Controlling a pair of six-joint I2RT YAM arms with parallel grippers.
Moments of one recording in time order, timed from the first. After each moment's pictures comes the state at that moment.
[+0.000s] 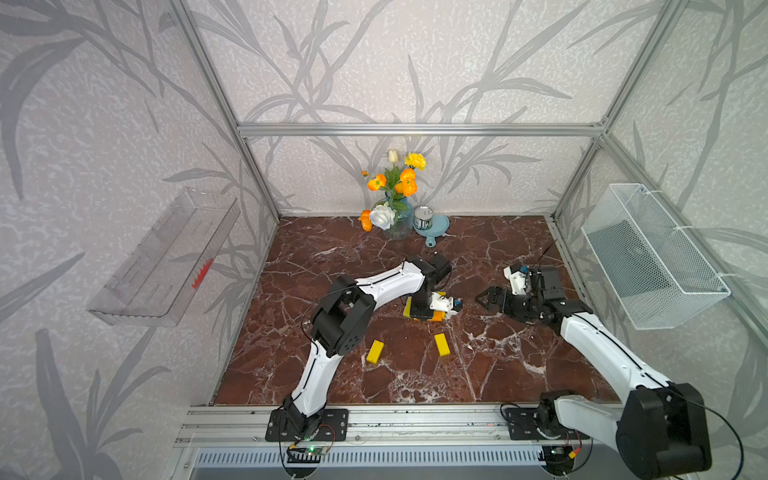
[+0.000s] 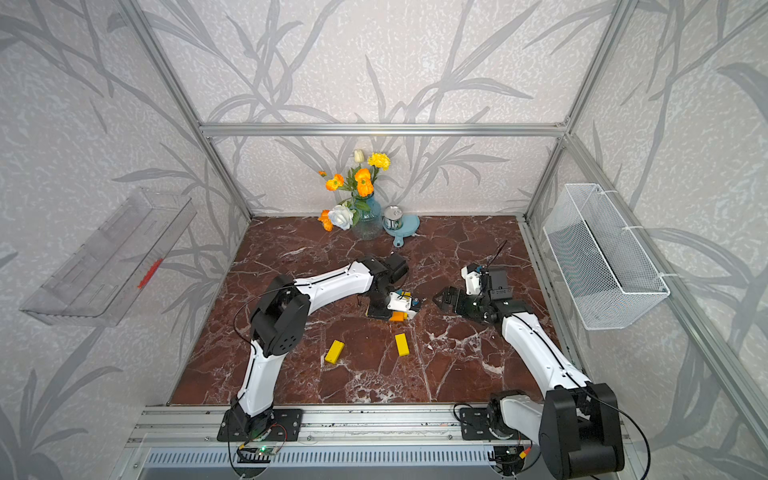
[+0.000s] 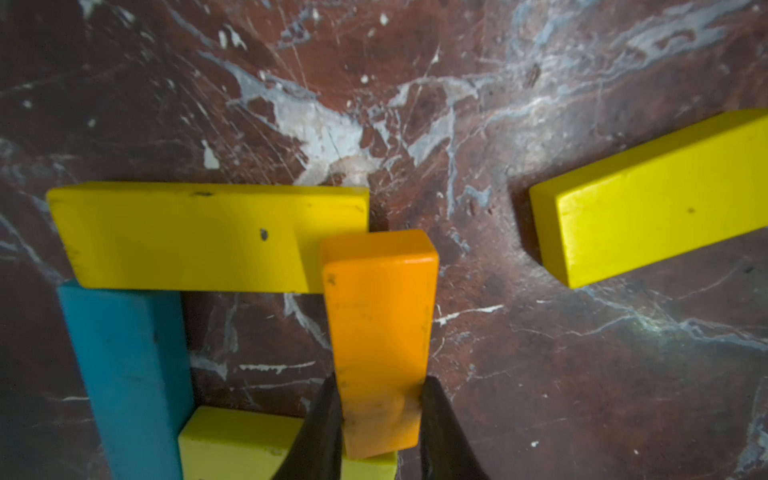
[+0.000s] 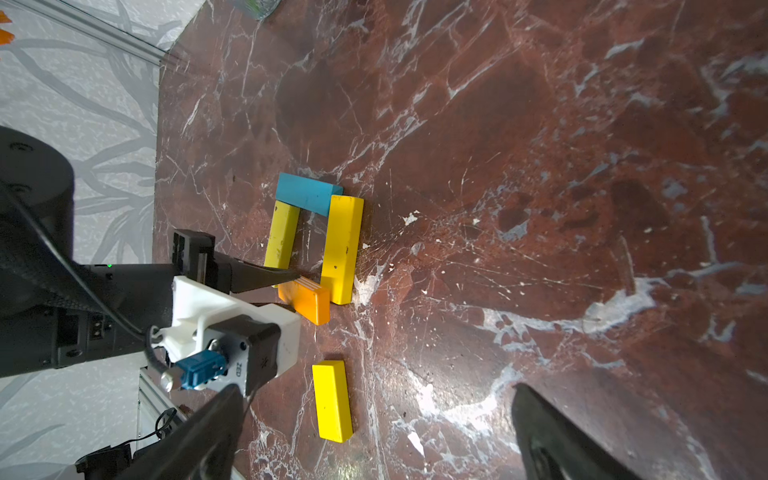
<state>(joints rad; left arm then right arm) -0.78 2.13 1.65 -0.98 0.08 0.92 0.11 1.17 0.70 -0.45 -0.53 0.43</state>
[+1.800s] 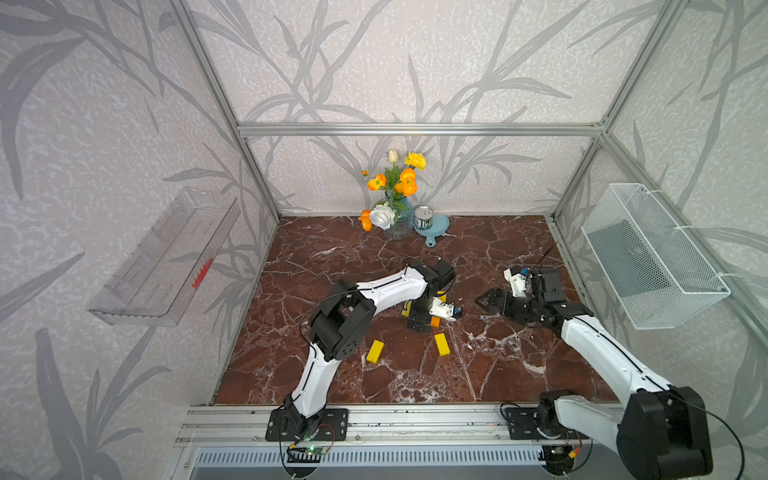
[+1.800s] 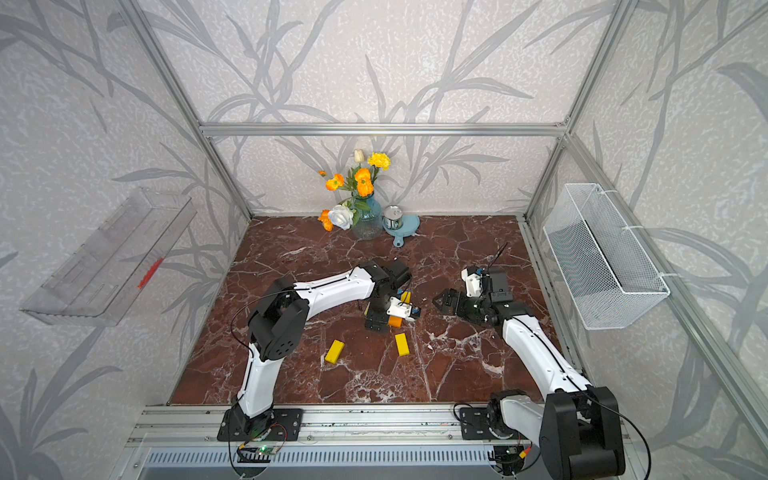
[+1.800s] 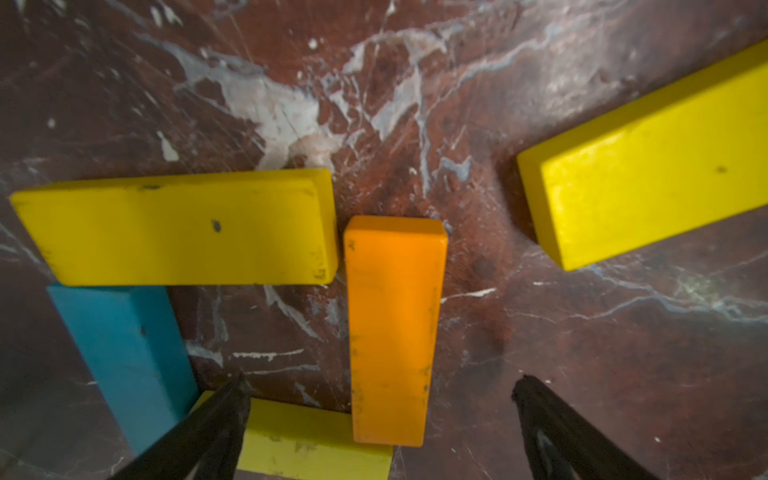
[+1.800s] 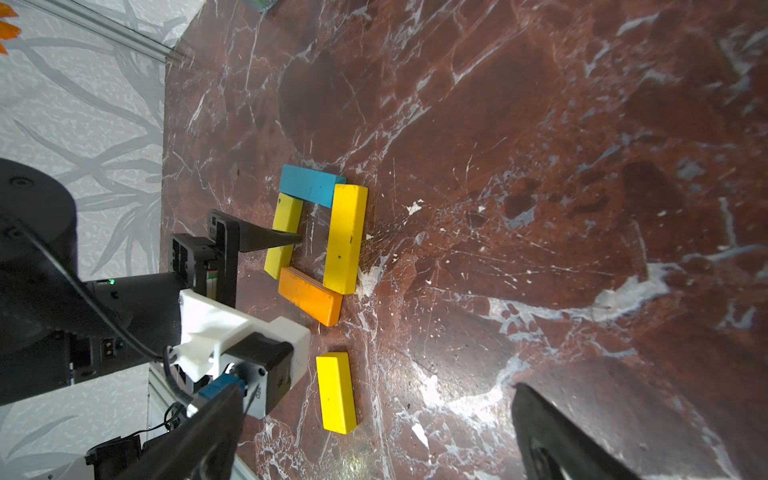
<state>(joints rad) -0.82 2.09 1.60 -0.96 -0.02 0.96 0.10 1.13 0.67 -0.45 -0.53 0.44</state>
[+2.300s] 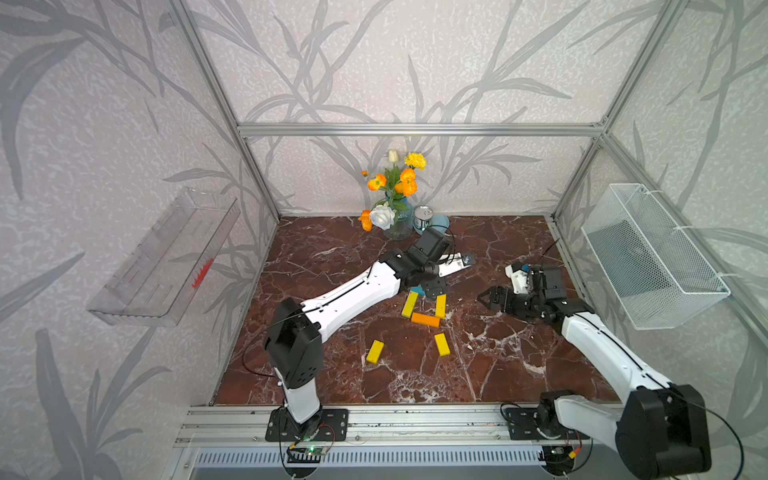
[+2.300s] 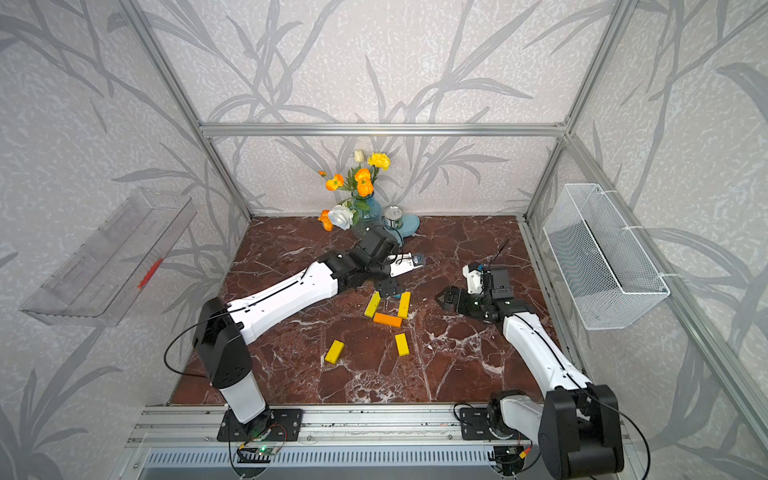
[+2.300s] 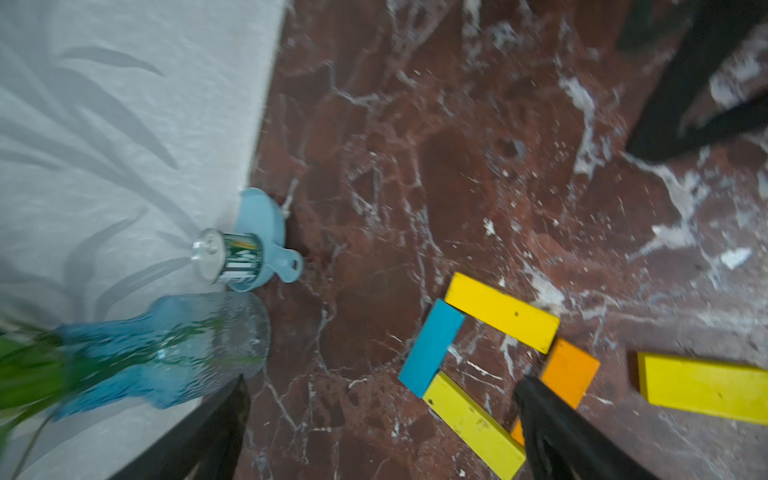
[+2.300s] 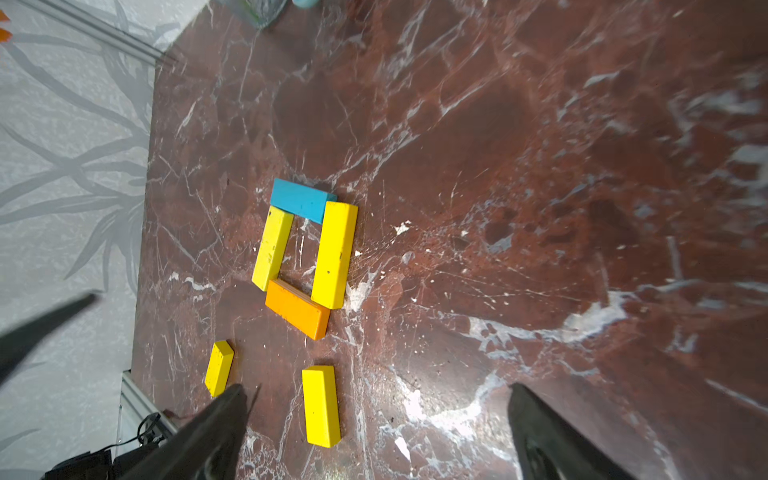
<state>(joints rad) -0.80 1.72 1.56 -0.55 -0.12 0.62 0.14 1.21 0.71 -0.43 -0.52 0.39</state>
